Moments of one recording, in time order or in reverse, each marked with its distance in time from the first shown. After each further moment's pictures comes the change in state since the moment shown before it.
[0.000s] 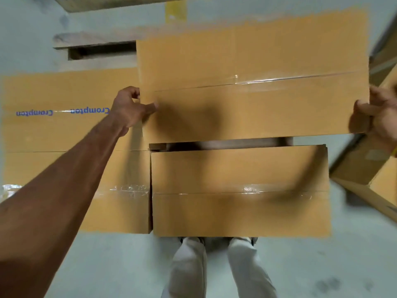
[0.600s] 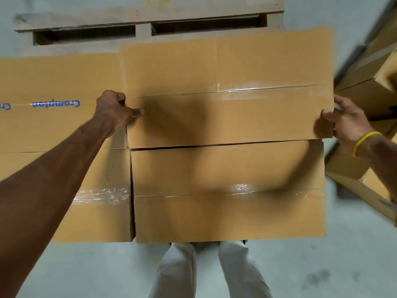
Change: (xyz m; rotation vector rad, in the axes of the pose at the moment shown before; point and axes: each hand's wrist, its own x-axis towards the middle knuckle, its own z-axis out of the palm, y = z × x) left_hand 0.047 -0.044 0.036 0.268 0.052 -0.091; right_hand -0.119 0.128 0.095 -0.128 0.007 0.148
